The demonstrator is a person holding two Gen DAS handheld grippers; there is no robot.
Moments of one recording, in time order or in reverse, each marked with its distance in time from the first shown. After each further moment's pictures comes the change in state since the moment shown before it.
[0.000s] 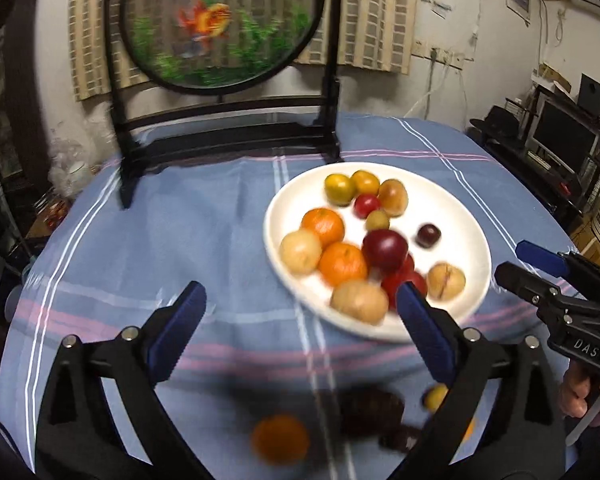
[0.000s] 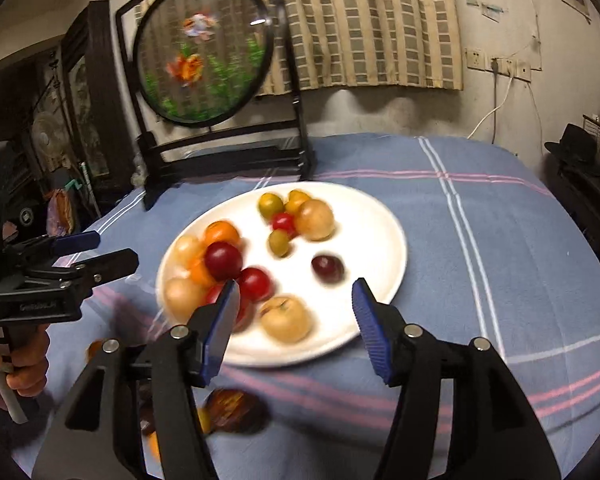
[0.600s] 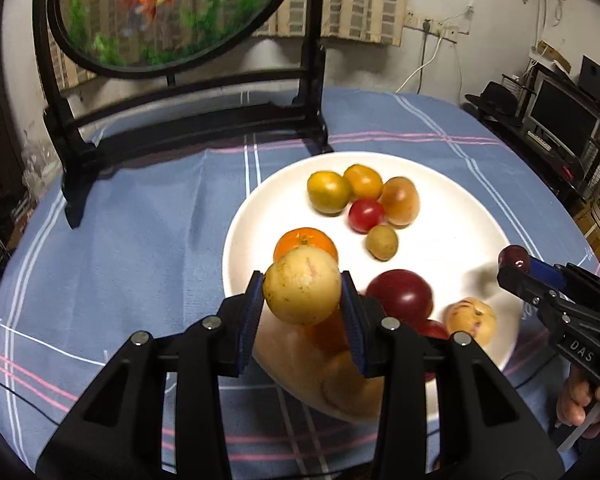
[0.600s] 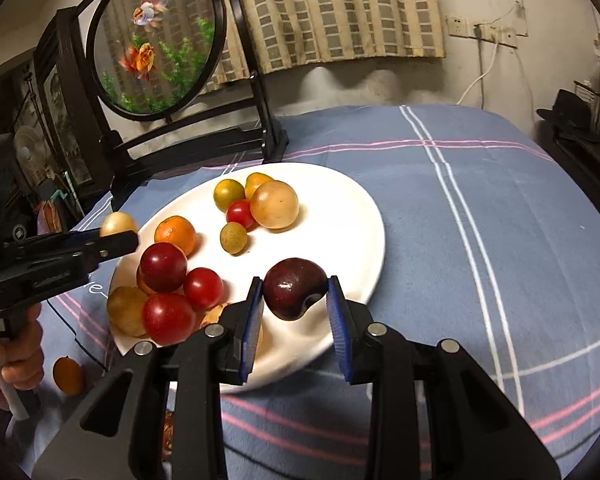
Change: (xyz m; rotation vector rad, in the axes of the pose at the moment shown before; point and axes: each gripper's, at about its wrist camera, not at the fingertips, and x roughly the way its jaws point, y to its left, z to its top) left arm 0.094 -0.015 0.043 0.056 0.110 -0.053; right arm 0.059 -0.047 0.014 0.092 0.045 -0.038
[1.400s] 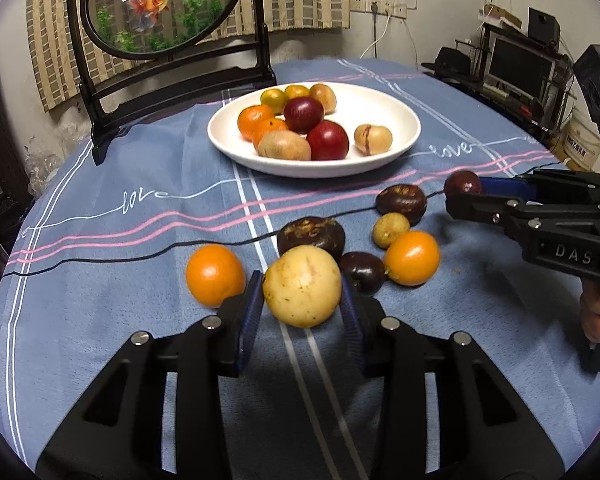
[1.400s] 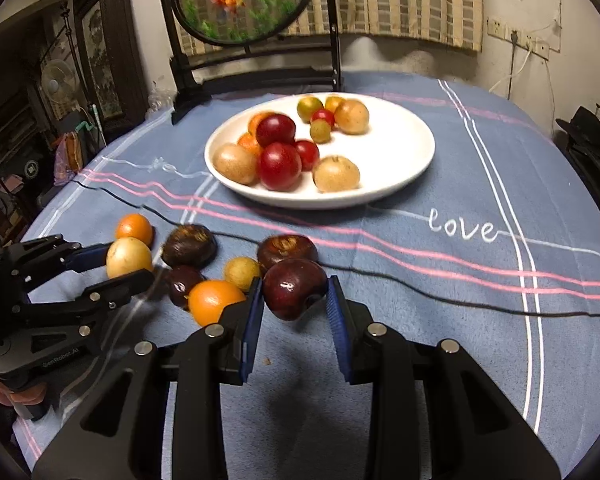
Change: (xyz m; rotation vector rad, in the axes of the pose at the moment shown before) left arm -0.108 -0.037 -0.154 0.134 -0.034 -0.025; right arm -0.087 0.069 -0.084 -0.148 0.091 0.033
